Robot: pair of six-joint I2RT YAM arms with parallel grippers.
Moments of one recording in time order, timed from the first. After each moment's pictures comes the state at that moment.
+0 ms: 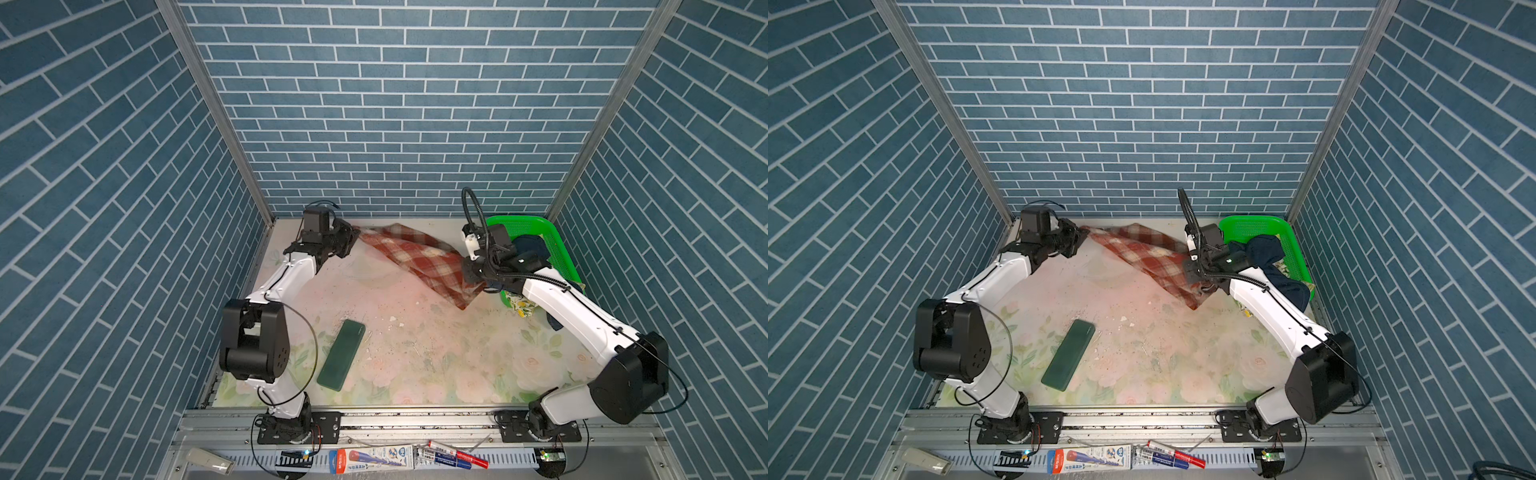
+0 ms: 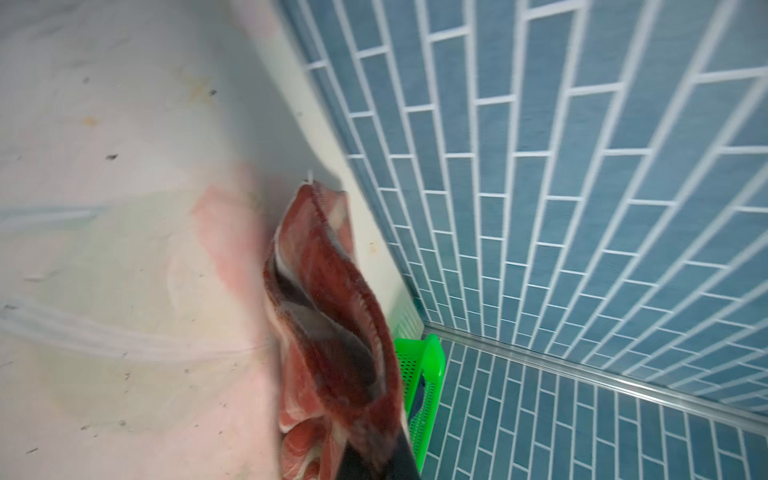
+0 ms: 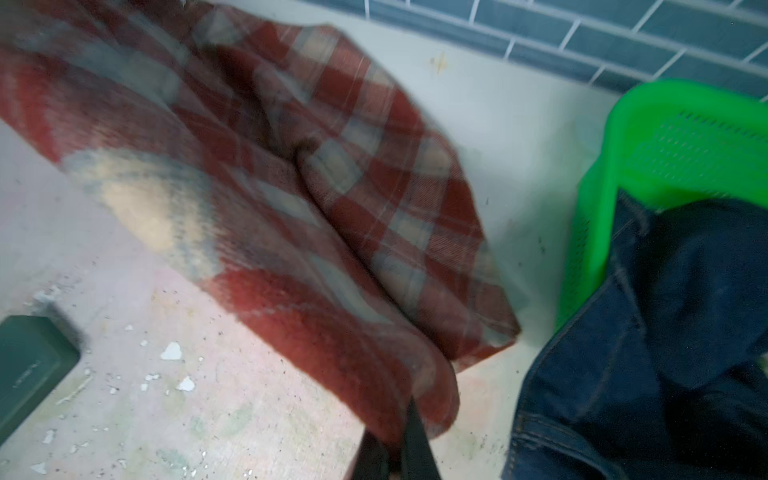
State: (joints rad) left arm -0.12 1.65 1.34 -0.17 0.40 -1.25; right arm 0.53 1.43 1.34 -0.68 0.09 0.05
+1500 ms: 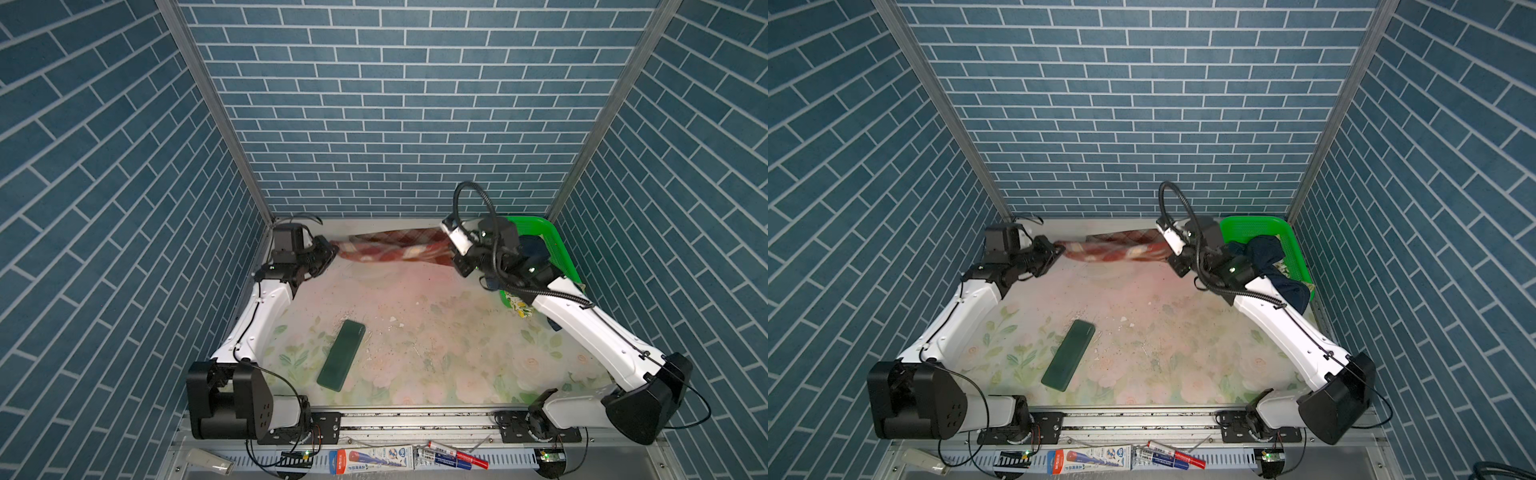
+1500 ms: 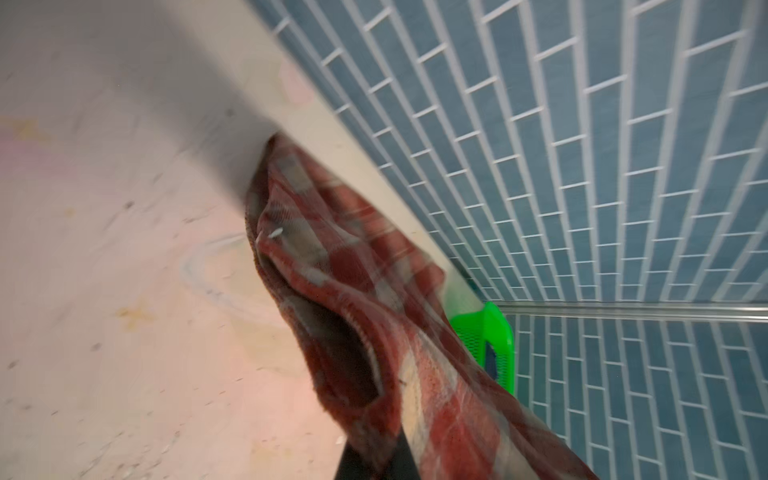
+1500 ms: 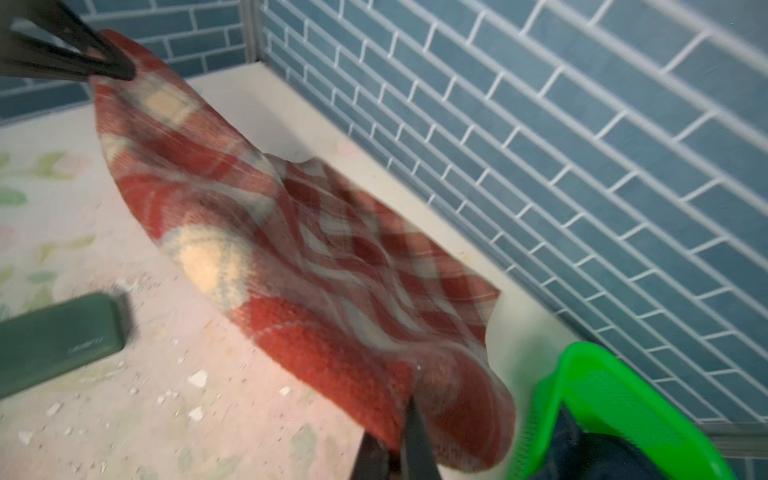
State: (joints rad) left arm -0.02 1.34 0.99 -0.31 0.40 -0.91; right arm 0.69 1.34 1.24 -0.47 0.05 -0.29
